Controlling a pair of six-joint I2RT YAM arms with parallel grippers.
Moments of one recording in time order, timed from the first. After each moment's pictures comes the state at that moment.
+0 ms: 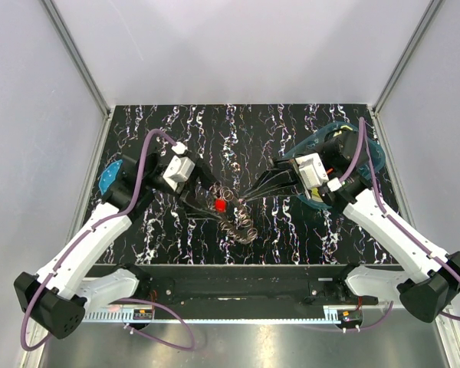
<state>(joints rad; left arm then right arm) -0.51 1.04 1.03 -0.06 1.41 0.10 0.65 1.18 1.19 0.53 -1.51 -0.15</state>
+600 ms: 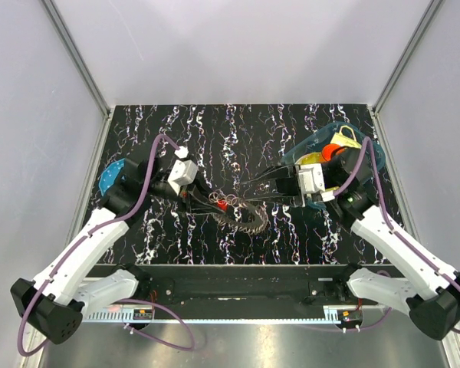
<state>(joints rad) -0.52 1.00 1.00 -0.20 1.33 0.15 0.63 1.07 1.02 0.47 -1.30 -0.26</state>
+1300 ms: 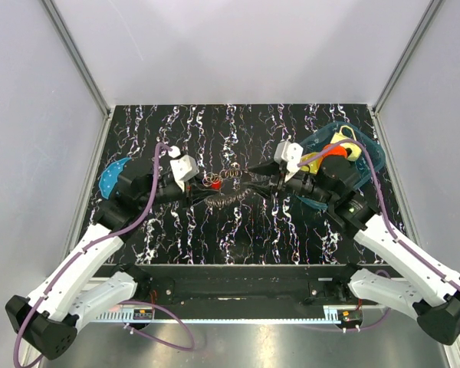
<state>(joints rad) -0.52 0.87 0.87 -0.19 0.73 0.12 0.68 0.97 0.93 0.09 -0.56 -0.11</state>
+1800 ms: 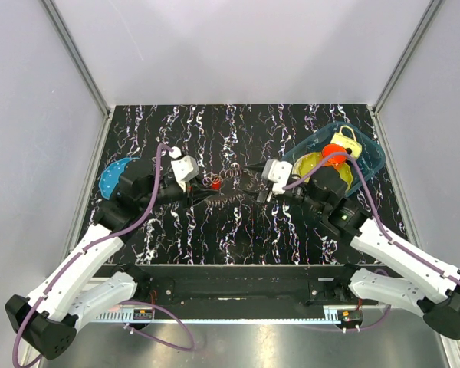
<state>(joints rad) -0.53 0.86 0.85 -0.19 0.68 0.12 0.83 0.96 0.87 0.16 -0.36 -0.32</state>
